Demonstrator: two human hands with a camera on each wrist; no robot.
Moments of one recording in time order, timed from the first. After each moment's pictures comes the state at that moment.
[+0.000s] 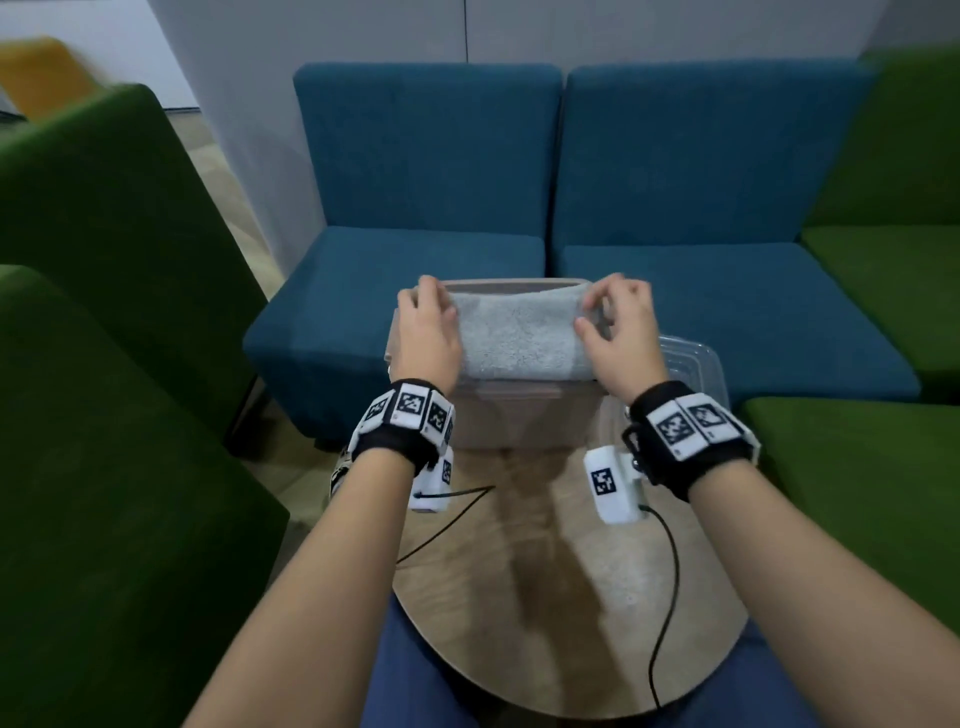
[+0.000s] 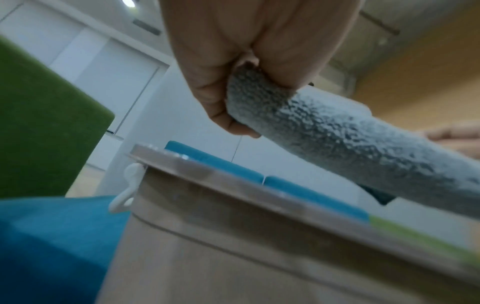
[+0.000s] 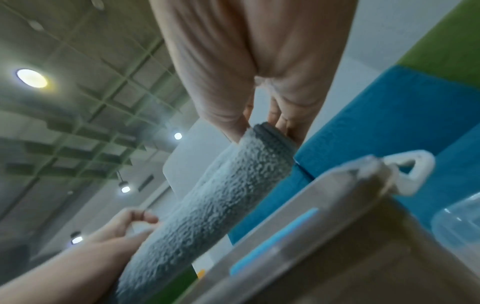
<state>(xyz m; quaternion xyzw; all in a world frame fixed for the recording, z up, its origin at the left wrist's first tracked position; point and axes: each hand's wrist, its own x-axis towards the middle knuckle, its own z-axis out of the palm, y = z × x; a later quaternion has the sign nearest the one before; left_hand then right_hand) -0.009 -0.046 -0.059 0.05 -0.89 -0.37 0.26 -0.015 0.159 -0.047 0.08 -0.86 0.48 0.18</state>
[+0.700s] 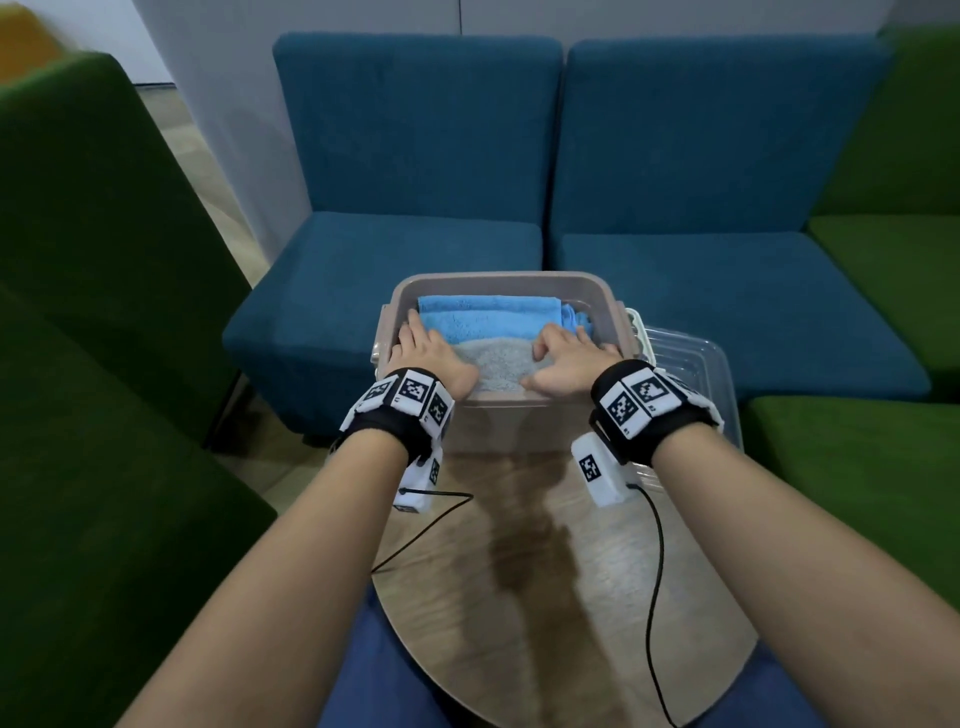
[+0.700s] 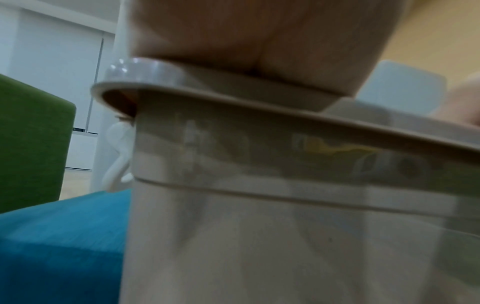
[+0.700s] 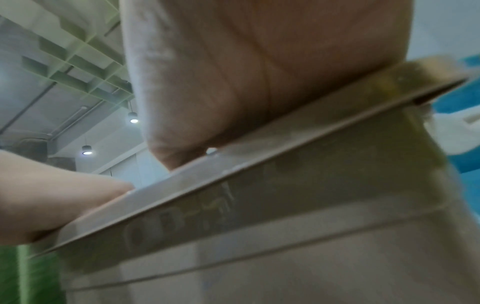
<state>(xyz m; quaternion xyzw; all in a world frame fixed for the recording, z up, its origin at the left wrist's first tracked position) -0.033 -0.045 -0.081 0.11 -0.98 -0.11 -0.10 -0.052 0.129 -0.063 0.08 -0.97 0.13 -0.21</state>
